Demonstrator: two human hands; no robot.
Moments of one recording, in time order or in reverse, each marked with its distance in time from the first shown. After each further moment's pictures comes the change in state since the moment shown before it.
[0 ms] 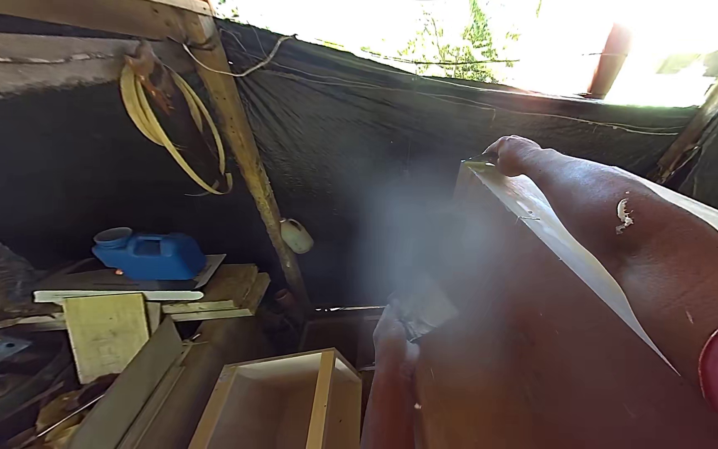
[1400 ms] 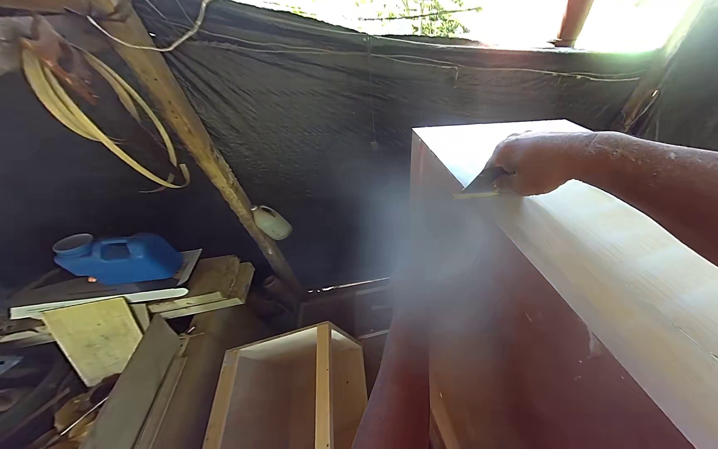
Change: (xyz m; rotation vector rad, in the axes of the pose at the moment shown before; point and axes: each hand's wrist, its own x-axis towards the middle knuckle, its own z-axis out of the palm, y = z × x) left_hand -0.084 -0.035 0.078 0.091 -0.141 -0.052; right_hand -0.244 0.005 -0.070 -0.027 -0.227 -0.405
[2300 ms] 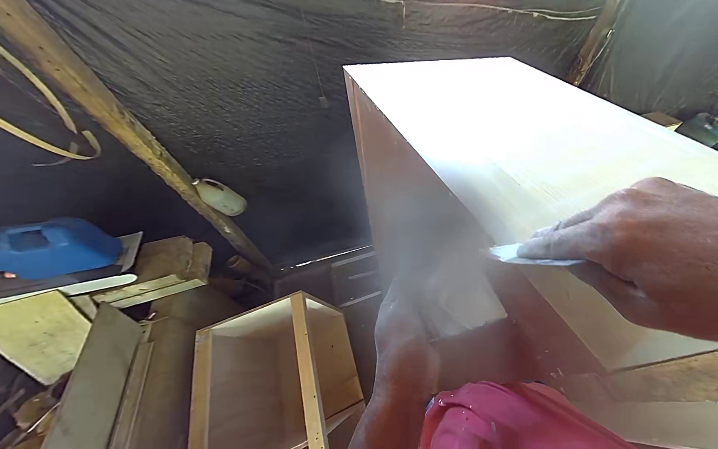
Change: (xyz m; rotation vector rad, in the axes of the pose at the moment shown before) left_hand -0.224 -0.033 -0.029 0.206 -0.124 -0.097; right_hand -0.270 -0.094 0.078 -0.013 0.255 -0.033
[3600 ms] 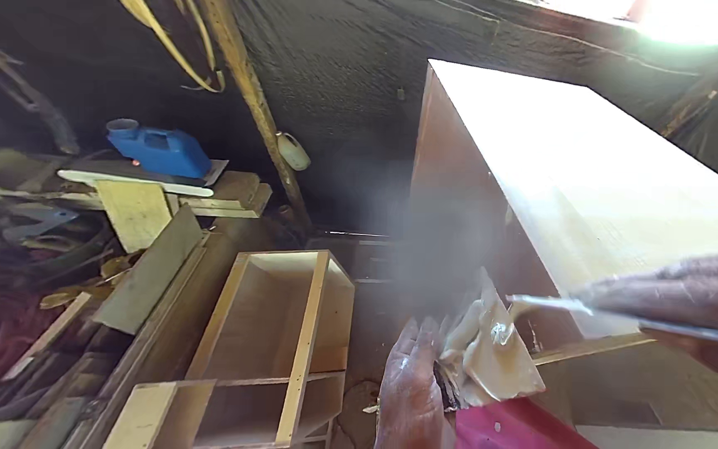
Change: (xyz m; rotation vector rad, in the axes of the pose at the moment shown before) left_hand -0.128 -0.042 -0.011 -0.104 0.155 0.129; right_hand -0.070 -0.015 -0.029 0.320 0.047 -0.254
